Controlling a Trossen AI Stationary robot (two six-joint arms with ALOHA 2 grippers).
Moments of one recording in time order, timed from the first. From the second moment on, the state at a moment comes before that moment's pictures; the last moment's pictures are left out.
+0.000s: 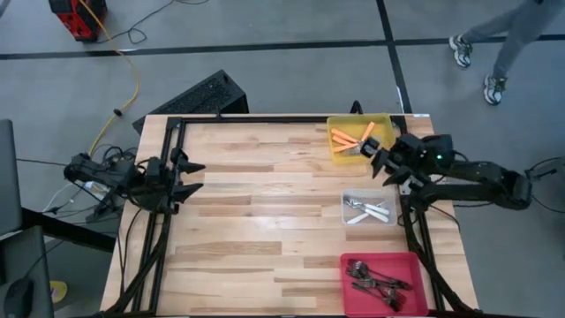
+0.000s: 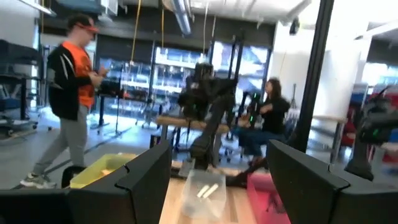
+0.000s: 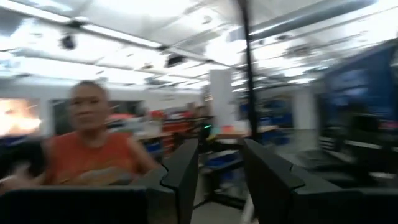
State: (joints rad) left arm -0.34 0.23 0.35 0.12 -0.42 -0.06; right arm -0.47 0.89 0.46 1.42 -1.13 0.95
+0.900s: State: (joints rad) left arm -0.28 0.00 0.06 0.23 -0.41 -0.06; right arm -0.63 0.53 0.01 0.92 -0.77 0.48
